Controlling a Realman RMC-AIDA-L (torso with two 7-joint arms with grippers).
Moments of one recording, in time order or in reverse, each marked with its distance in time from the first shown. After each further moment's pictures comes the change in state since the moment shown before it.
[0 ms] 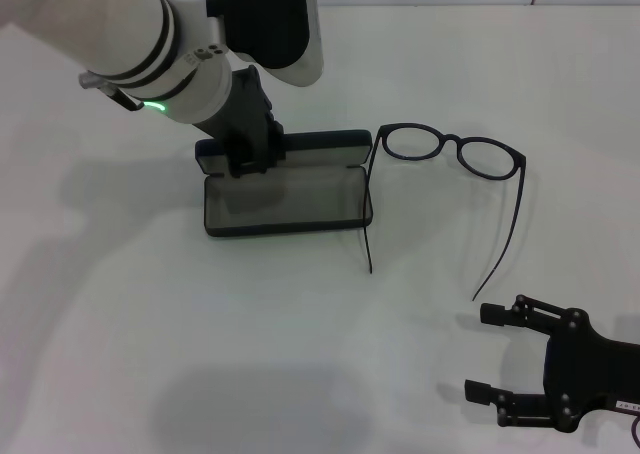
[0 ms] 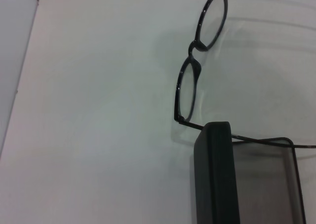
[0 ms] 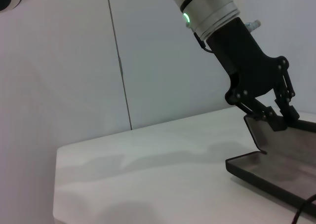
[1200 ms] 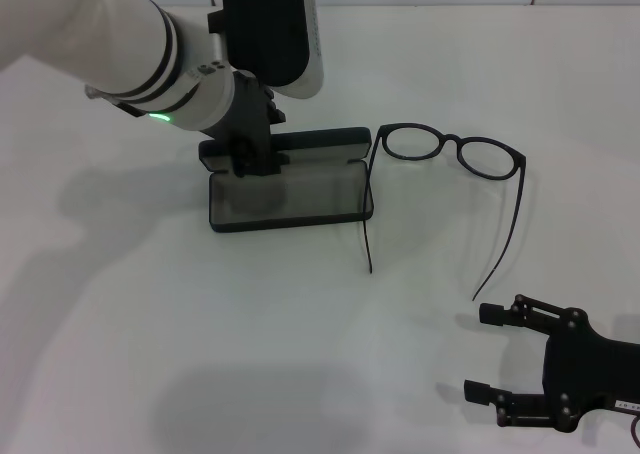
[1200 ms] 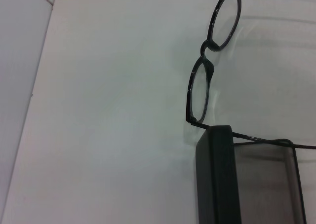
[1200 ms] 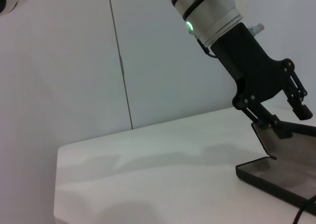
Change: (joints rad) left arm 0.050 0.000 0.051 0.009 0.011 -0.096 -0.006; right arm 0.003 0.000 0.000 0.000 -0.003 0.000 -0.001
